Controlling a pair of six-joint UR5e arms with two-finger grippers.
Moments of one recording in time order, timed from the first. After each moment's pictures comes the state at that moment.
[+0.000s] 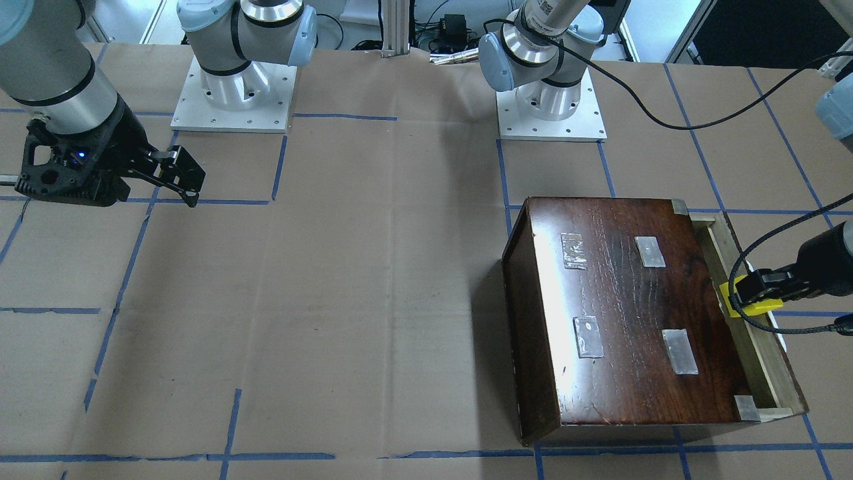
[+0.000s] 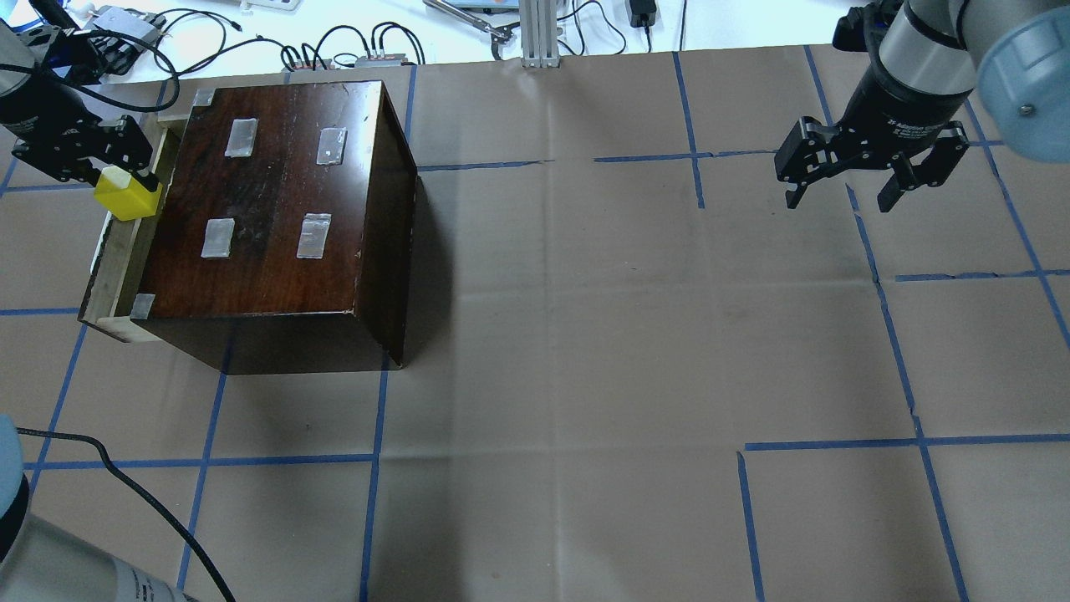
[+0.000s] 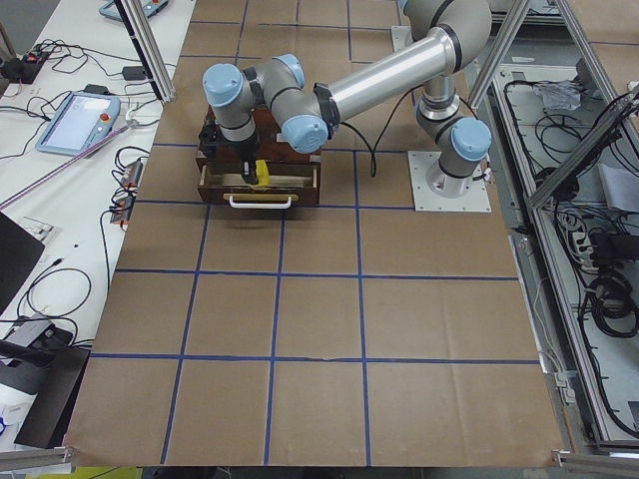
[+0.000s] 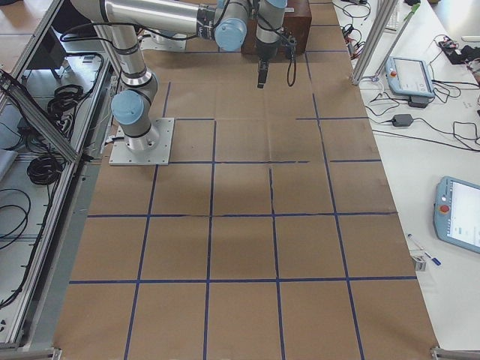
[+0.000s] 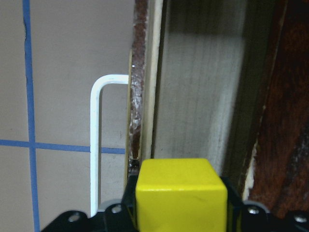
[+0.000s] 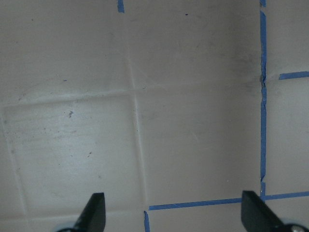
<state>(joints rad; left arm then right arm) -1.11 -1.95 -1.38 -1.46 1.52 0.37 1.44 -1.53 1.63 -1.62 -1.56 -0.03</state>
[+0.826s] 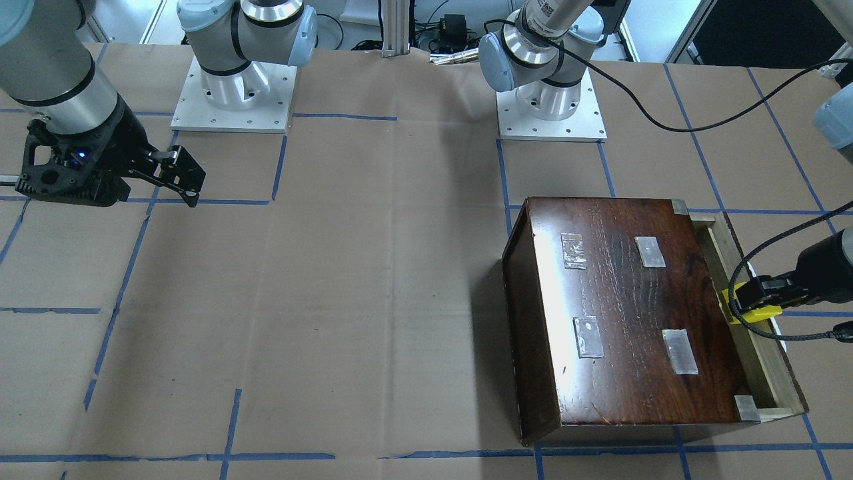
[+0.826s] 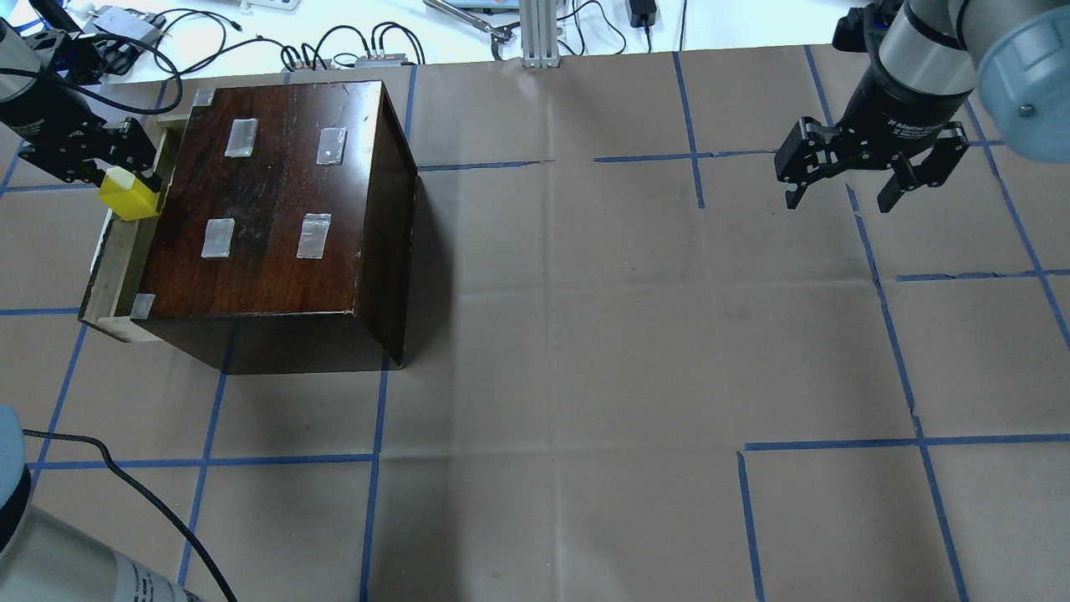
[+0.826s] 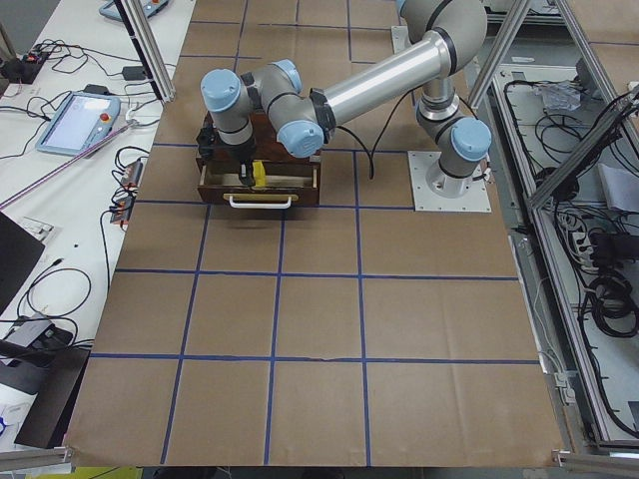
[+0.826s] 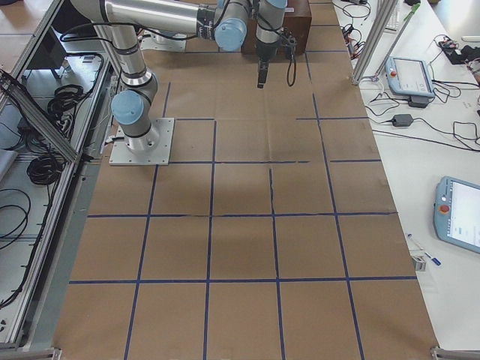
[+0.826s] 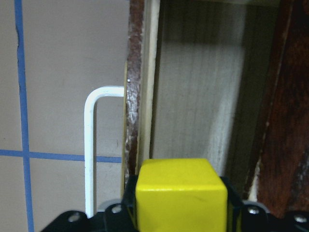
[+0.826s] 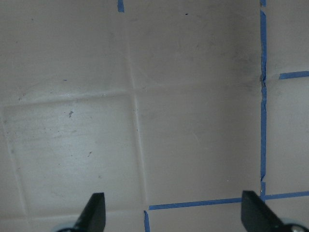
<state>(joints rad) -1.11 -1.96 -1.38 -1.44 1.52 0.38 1.45 -1.53 1.63 -1.62 -1.56 -0.03</state>
